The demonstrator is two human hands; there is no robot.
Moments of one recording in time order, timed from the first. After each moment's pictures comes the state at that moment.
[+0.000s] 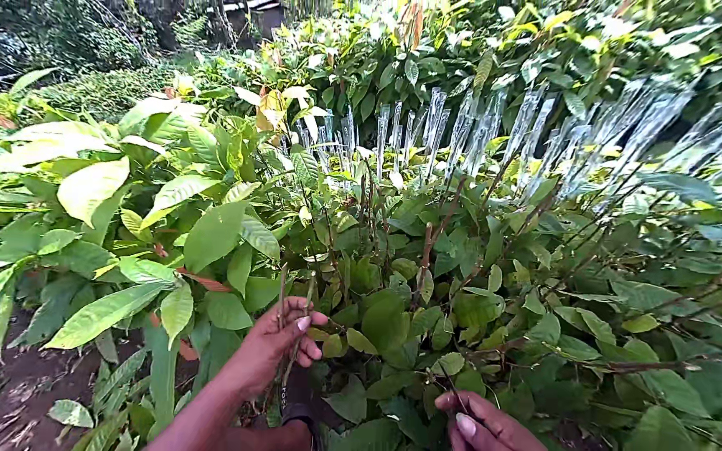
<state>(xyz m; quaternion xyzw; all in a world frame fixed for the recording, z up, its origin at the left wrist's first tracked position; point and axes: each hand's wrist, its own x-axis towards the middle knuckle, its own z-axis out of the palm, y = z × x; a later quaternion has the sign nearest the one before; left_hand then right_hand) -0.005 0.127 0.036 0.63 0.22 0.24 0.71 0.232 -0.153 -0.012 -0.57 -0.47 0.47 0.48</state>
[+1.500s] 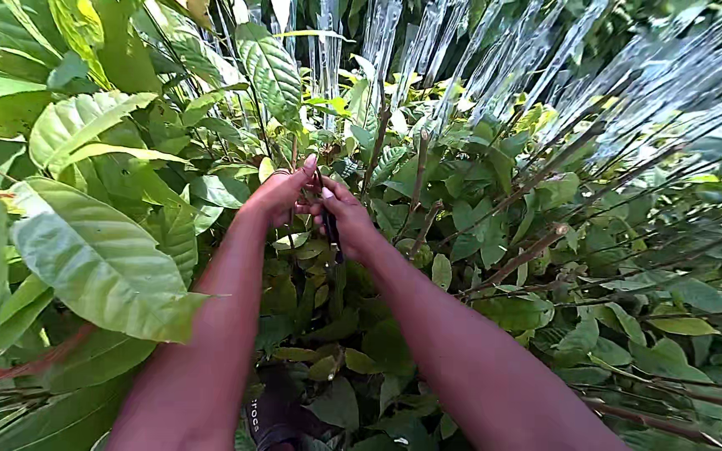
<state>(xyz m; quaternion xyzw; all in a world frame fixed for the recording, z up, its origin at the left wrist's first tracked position) 0.202 0.395 -0.020 0.61 0.32 0.17 0.70 0.293 0.277 -0.052 -0.55 -0.33 0.43 0.63</state>
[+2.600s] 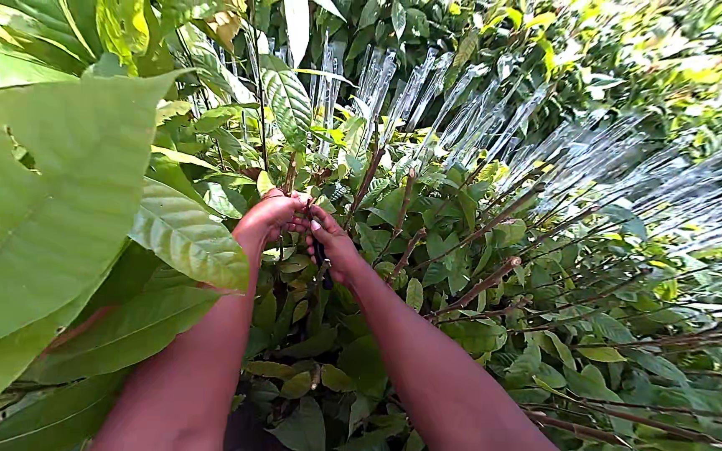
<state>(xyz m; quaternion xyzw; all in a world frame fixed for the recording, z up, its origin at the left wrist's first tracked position) 0.205 0.400 -0.033 0.56 0.35 0.18 0.73 0.292 0.267 -0.065 -0.59 -0.32 0.46 0.58</state>
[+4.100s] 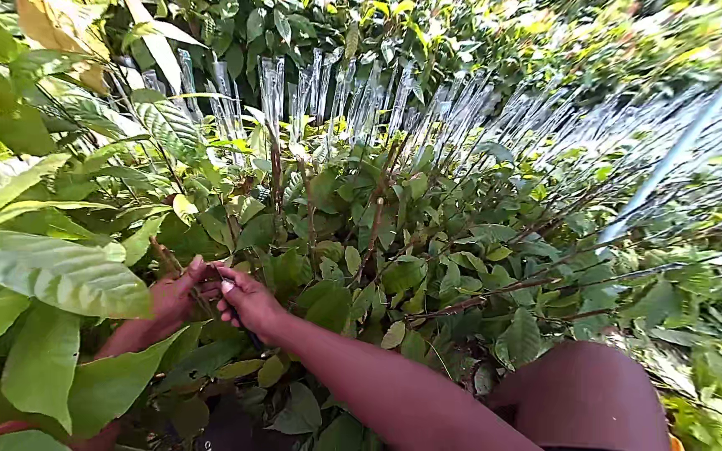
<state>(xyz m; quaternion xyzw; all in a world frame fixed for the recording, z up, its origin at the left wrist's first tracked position) 0.088 0.331 -0.066 0.61 0.27 0.21 0.71 0.181 0.191 -0.056 -0.58 -0.33 0.46 0.59</state>
